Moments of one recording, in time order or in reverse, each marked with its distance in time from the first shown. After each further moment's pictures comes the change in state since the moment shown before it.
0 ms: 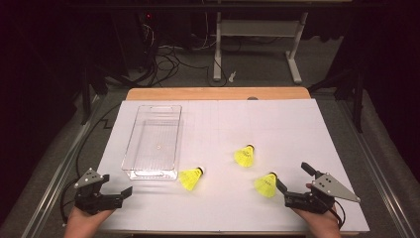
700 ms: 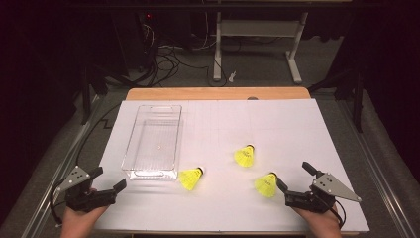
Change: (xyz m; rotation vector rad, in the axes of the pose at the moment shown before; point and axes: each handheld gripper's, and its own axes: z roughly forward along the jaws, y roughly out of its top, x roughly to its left) left arm 0.001 0.005 -0.022 -0.206 0.008 -0.001; right arm -0.001 0.001 0.000 -0.004 -0.013 0.005
